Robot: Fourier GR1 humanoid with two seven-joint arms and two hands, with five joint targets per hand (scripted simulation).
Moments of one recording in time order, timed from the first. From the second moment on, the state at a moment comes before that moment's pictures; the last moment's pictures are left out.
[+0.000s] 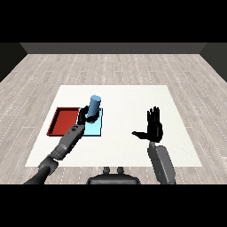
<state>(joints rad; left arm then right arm) -0.66 0.28 -0.46 -0.73 0.48 0.51 -0.37 -0.09 -0.09 0.14 -1.67 -0.44 -0.22 -0.30</state>
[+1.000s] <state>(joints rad) -0.83 0.18 -0.43 -0.09 0.39 0.53 -0.03 -0.11 -0.10 0.05 -1.53 -0.47 -0.16 -0.34</state>
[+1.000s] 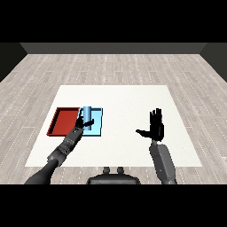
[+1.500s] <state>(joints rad) -0.89 0.17 -0.42 -0.02 0.34 0.49 -0.01 -0.10 -0.09 0.04 -1.51 -0.47 -0.12 -0.37</state>
